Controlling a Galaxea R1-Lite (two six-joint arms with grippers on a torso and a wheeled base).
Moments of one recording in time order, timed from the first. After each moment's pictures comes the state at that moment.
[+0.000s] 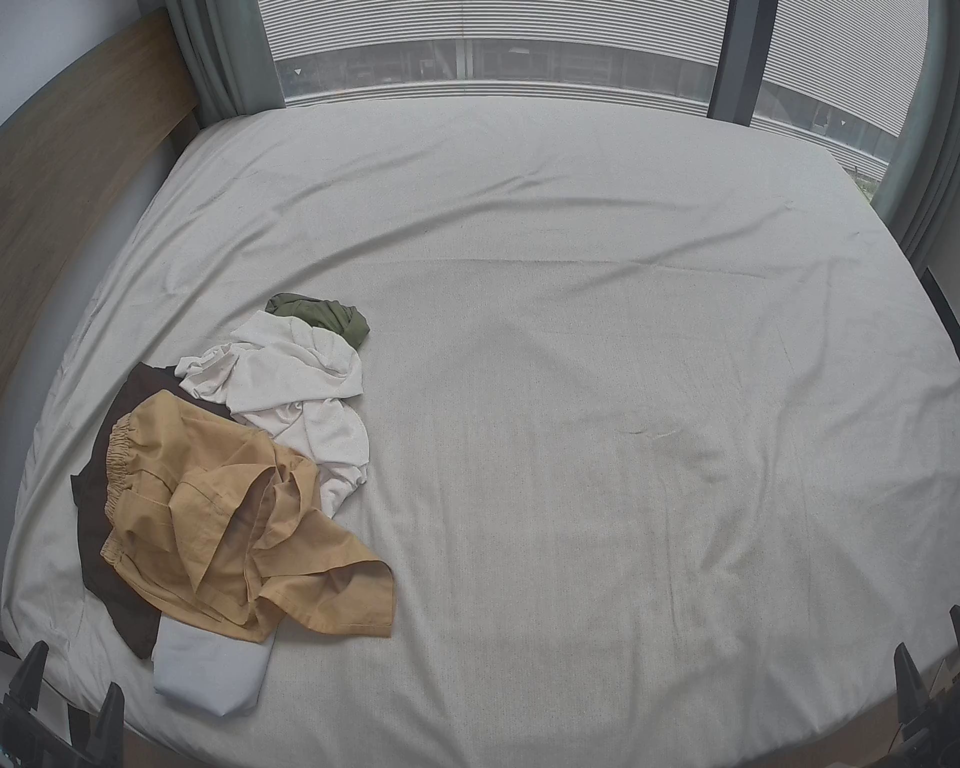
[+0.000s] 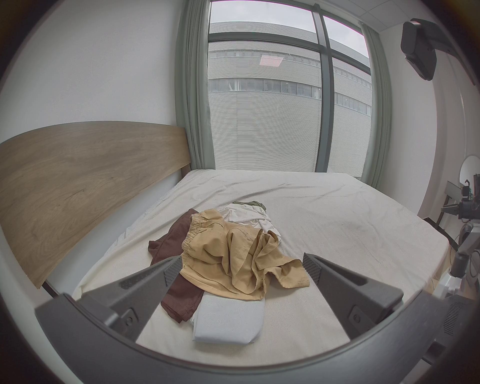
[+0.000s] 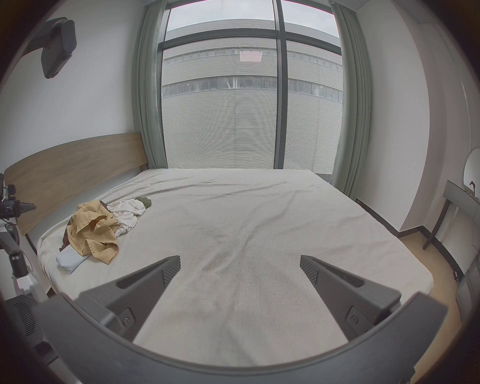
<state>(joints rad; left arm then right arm) 0.00 0.02 -0.02 0.00 -0.03 0.00 -0.01 0.02 -0.02 0.00 0.02 -0.02</state>
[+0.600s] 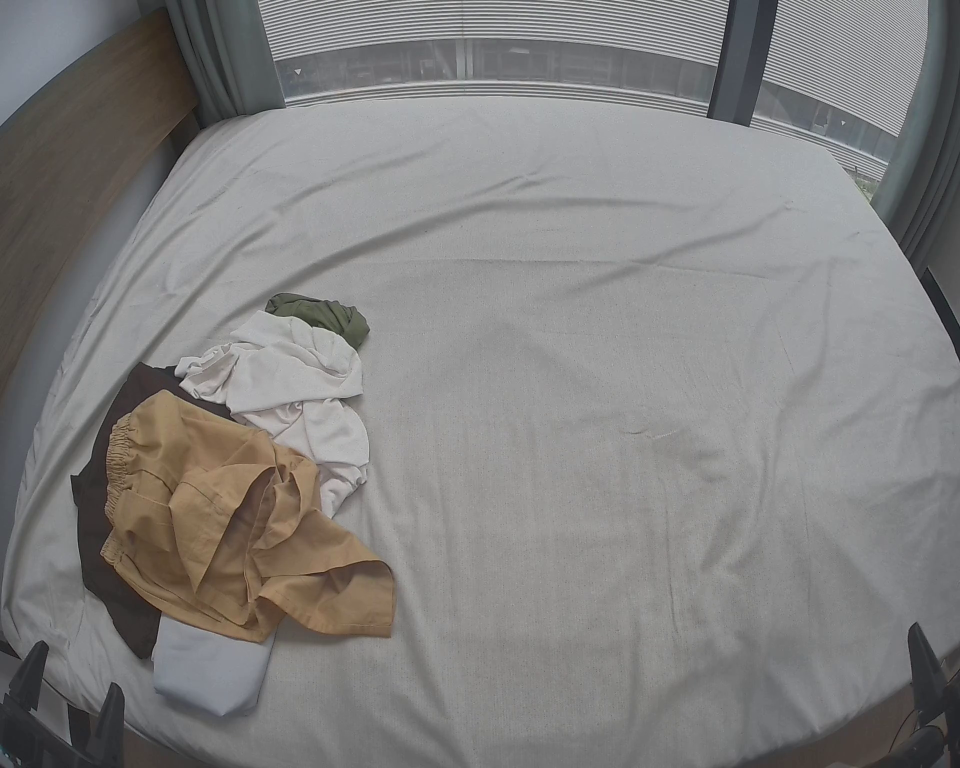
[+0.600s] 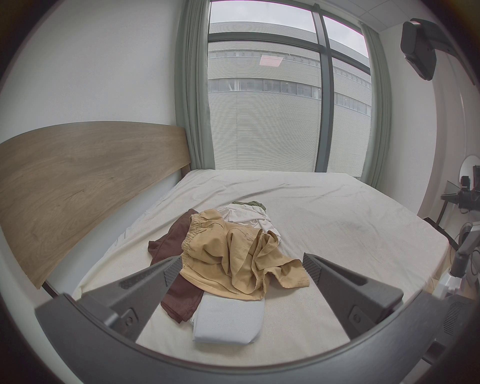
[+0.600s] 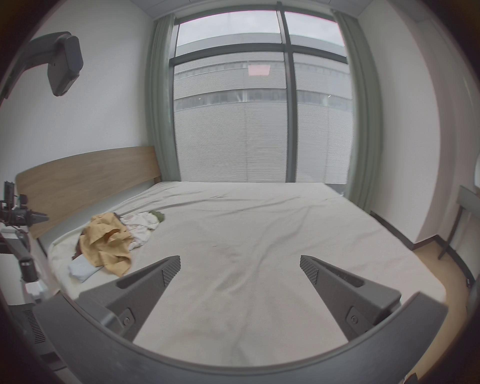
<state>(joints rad) 0.00 0.02 -0.02 0.00 -0.03 0.00 0.02 0.14 -0.05 -0.15 0.14 -0.01</state>
